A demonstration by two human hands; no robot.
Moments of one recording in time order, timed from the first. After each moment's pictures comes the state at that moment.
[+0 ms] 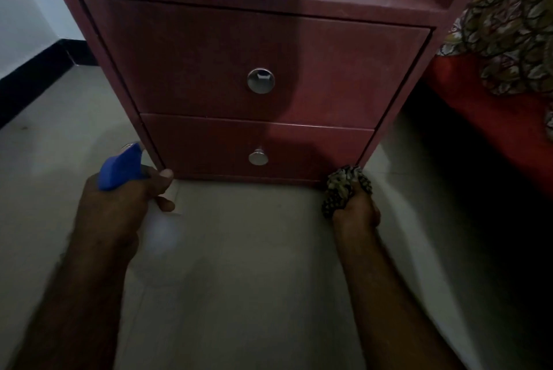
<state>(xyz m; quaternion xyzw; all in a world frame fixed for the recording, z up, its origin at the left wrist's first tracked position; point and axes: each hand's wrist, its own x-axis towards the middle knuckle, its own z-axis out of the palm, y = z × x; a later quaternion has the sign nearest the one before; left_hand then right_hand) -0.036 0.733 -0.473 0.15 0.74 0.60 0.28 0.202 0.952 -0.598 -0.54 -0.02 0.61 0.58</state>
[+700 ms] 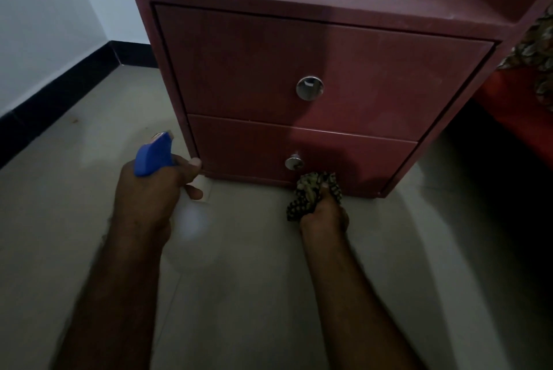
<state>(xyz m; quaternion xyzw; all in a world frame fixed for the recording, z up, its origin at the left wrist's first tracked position) -0.060 0.729 -0.474 0.15 0.73 0.63 0.23 0.091 0.902 -0.605 -0.52 0.00 0.66 0.54</state>
